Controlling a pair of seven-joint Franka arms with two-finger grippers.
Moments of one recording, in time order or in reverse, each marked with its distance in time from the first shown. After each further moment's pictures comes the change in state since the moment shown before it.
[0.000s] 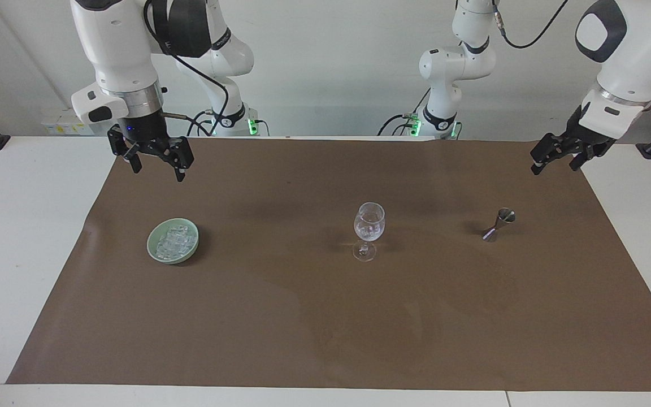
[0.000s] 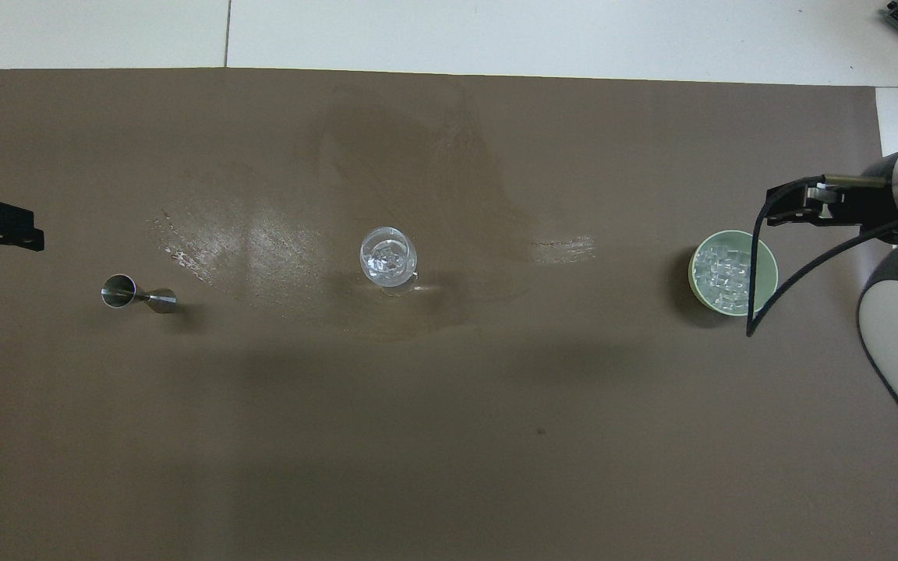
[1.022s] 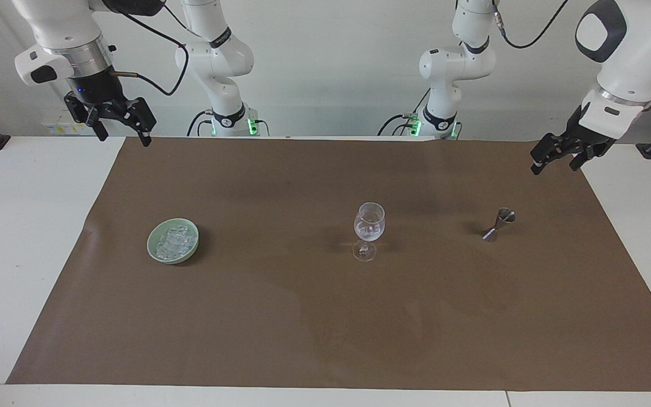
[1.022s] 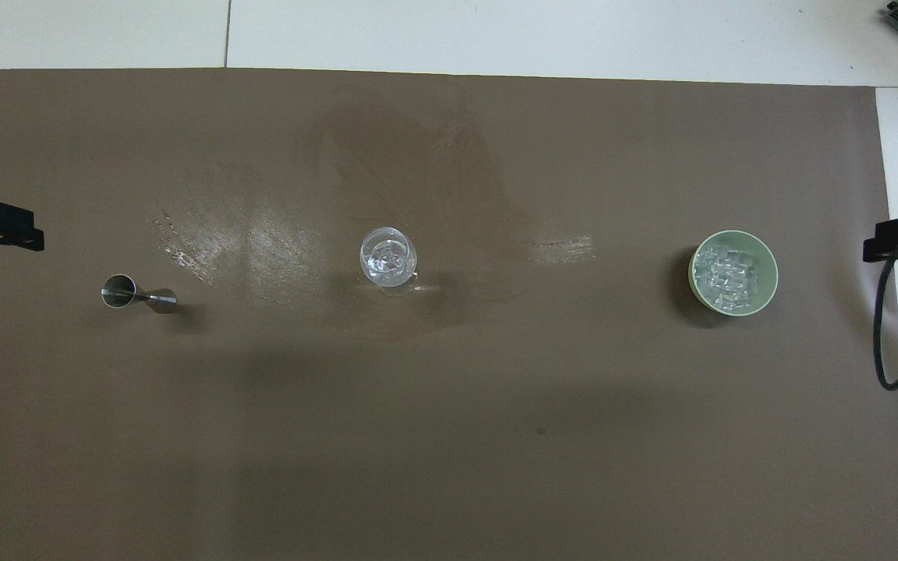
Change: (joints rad) left arm 0.000 0.000 0.000 0.000 0.000 0.000 0.000; right arm -0.022 -0.072 -0.093 0.037 0.064 -0.143 -0.145
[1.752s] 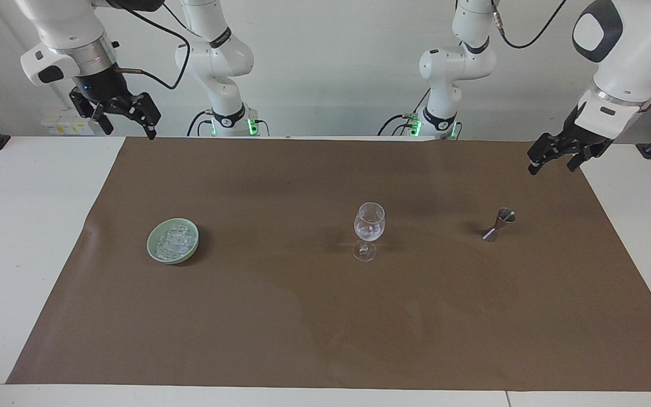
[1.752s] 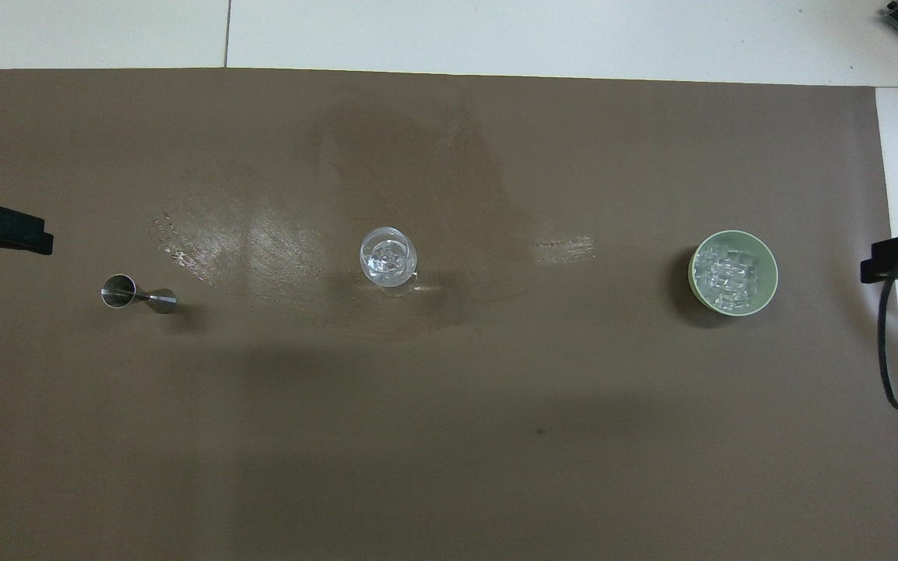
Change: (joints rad) left arm -0.002 0.000 -0.013 0.000 0.000 0.003 0.130; right arm 0.019 0.005 -0.014 0.017 0.000 -0.078 -0.030
